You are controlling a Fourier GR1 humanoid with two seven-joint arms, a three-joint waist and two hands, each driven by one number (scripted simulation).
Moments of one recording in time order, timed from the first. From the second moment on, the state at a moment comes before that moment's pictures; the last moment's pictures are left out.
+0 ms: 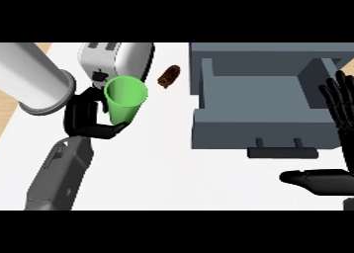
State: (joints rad) left arm -0.57 0.13 0.25 -0.65 0.18 -0.31 -0.88; right arm -0.07 -0.16 -0.16 -1.93 -0.03 0.19 -0.01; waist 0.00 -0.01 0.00
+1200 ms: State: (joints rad) left arm -1.07 0.00 -0.02 -0.86 0.20 0.16 -0.31; right arm -0.06 -0.16 -0.18 -1.91 -0.04 0.21 -0.03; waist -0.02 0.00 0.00
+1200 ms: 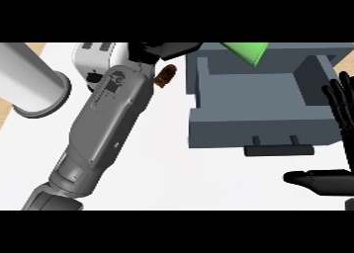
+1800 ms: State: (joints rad) left arm -1.21 0.00 -0.21 -0.60 0.41 0.30 -0.34; right arm -0.08 -0.19 -0.20 -1.89 -0.07 0.24 -0.05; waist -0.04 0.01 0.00
